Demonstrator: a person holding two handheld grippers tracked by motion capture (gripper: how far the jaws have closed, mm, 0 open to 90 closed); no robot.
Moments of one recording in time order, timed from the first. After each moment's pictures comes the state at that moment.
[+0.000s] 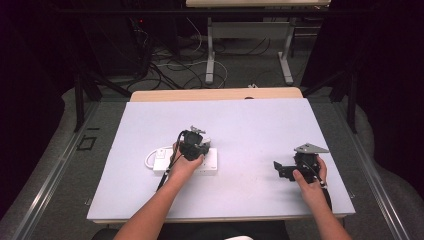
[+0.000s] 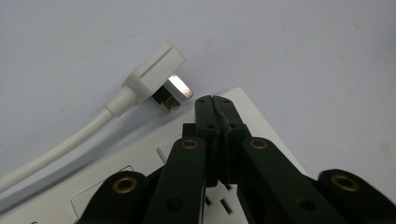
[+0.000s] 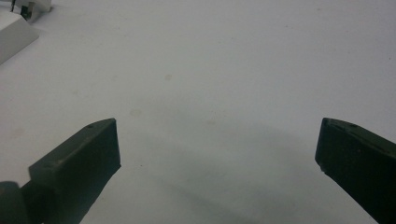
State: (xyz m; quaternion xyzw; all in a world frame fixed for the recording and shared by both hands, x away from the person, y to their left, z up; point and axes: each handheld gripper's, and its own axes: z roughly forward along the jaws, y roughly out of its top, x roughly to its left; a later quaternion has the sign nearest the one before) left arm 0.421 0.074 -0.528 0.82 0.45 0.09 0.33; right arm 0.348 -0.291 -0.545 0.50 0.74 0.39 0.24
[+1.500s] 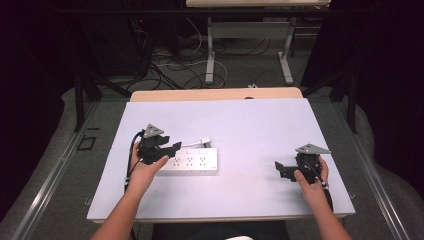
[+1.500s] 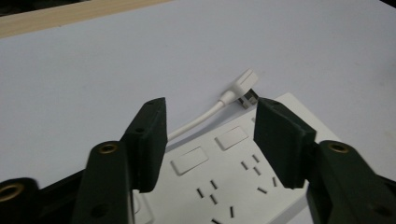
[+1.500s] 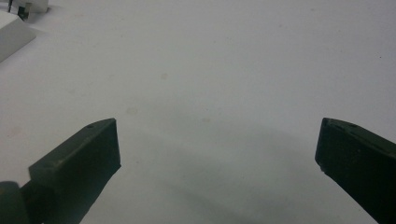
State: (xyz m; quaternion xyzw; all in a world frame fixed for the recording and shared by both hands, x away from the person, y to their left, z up) left arm 0.382 0.187 -0.488 0.78 0.44 0.18 0.41; right arm 0.346 -0.295 -0.544 0.50 0.73 0.39 0.24
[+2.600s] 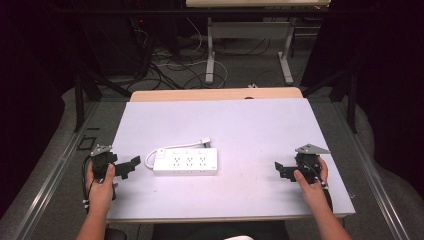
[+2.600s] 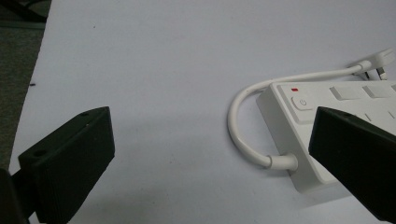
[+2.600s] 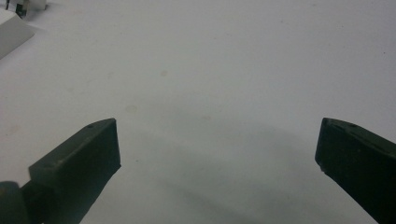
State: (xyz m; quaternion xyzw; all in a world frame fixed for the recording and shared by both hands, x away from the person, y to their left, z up) left arm 0.353 0.311 -0.539 0.67 0.59 0.17 0.42; right arm 0.347 -0.295 -0.547 0.51 0.73 0.38 0.23
